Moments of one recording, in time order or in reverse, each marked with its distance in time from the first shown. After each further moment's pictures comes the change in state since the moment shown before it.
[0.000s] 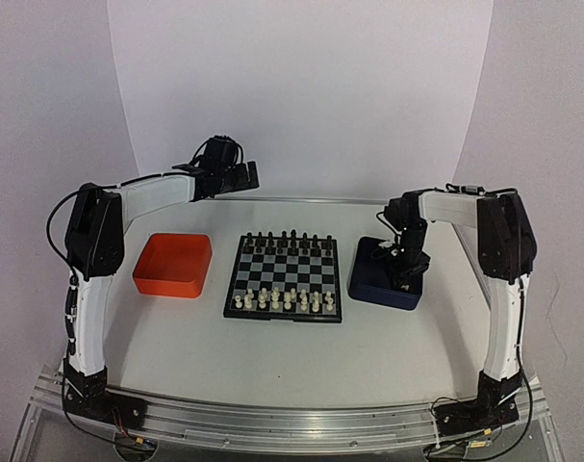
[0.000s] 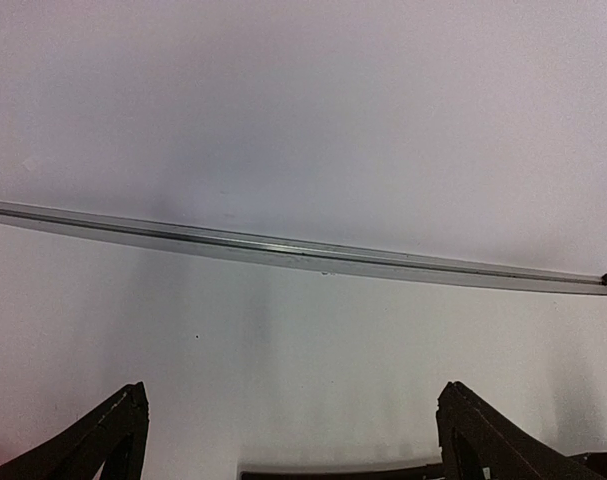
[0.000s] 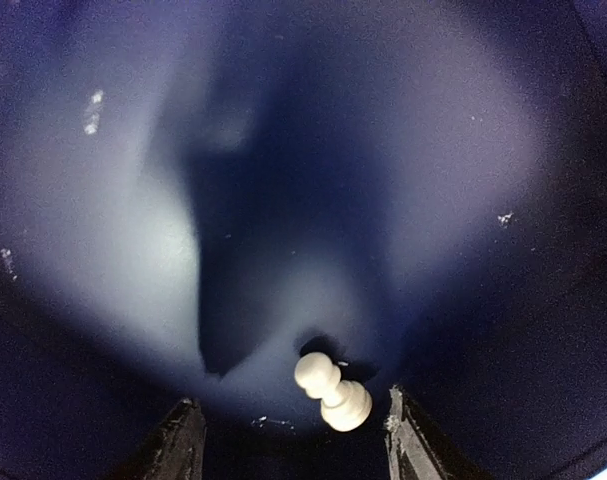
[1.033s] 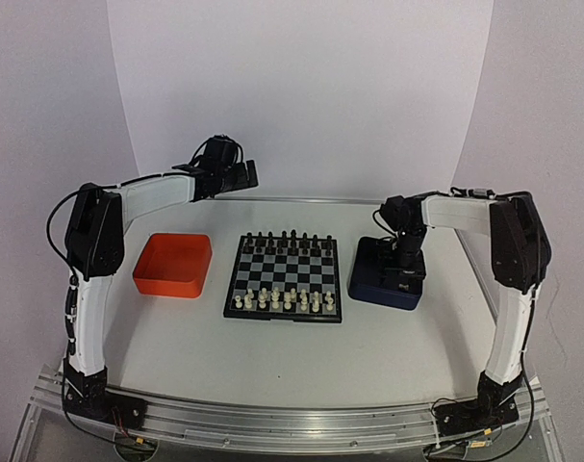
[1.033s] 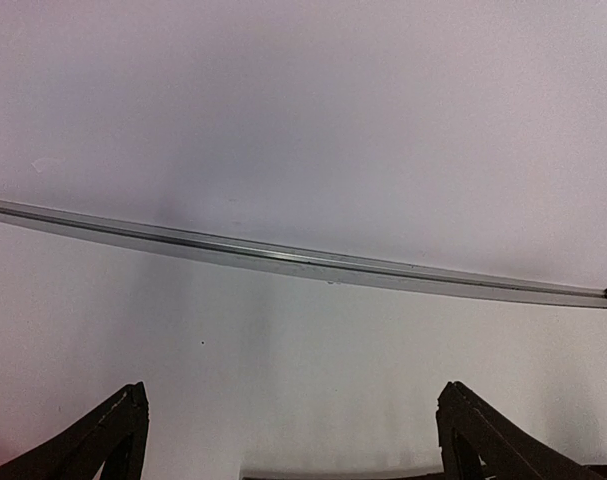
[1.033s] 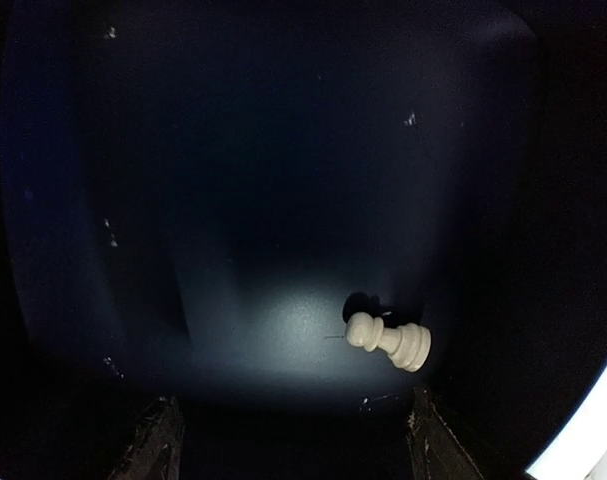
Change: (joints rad) left arm 0.000 0.000 -0.003 0.014 -0.026 -0.014; right arm 0.064 -0.136 -0.154 0.174 0.015 0.663
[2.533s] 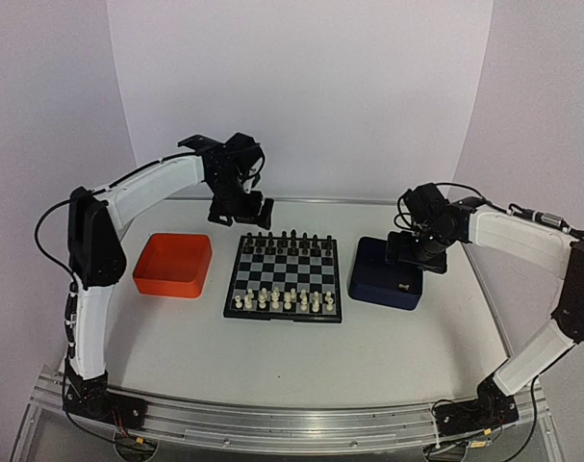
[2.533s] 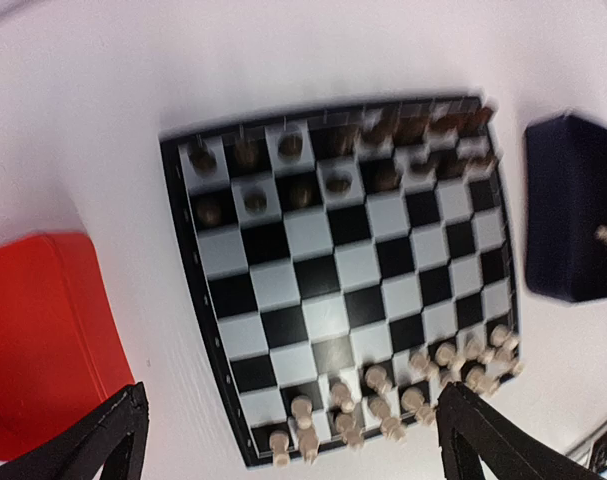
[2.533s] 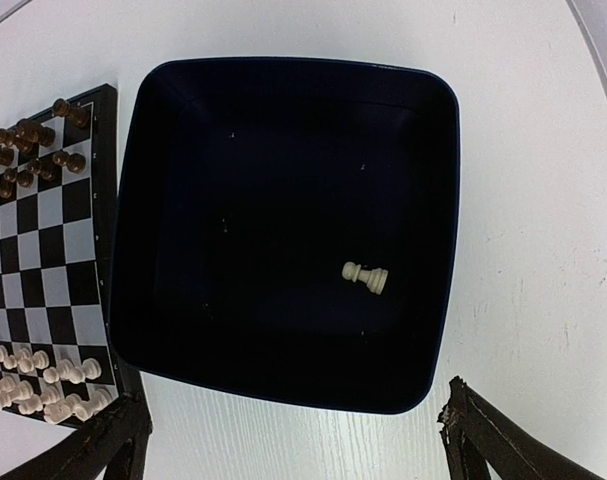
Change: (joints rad) left arm -0.152 -0.108 0.210 -0.887 0.270 0.035; right arm 0.072 -0.486 -0.312 0.219 0.110 0.117
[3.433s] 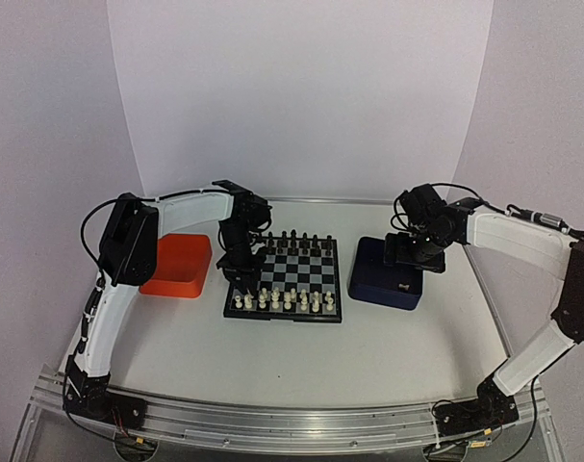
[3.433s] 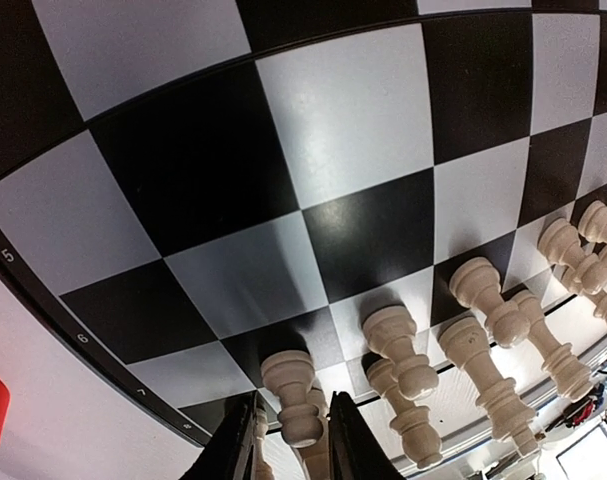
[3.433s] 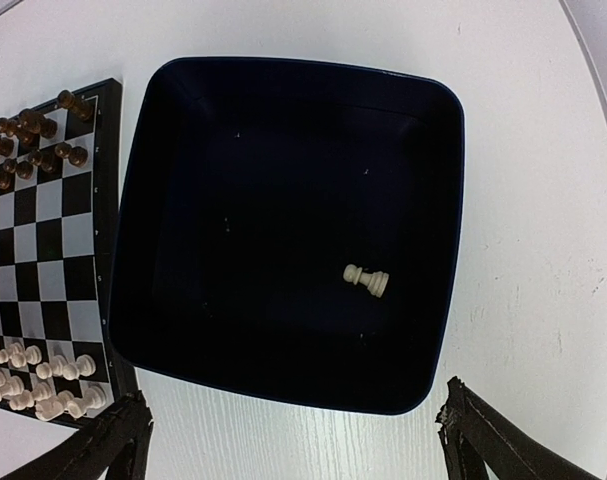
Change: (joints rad) left arm 0.000 0.301 -0.041 -0.253 0.343 0.106; right arm 0.039 0.002 0.000 0.003 0.050 -0.019
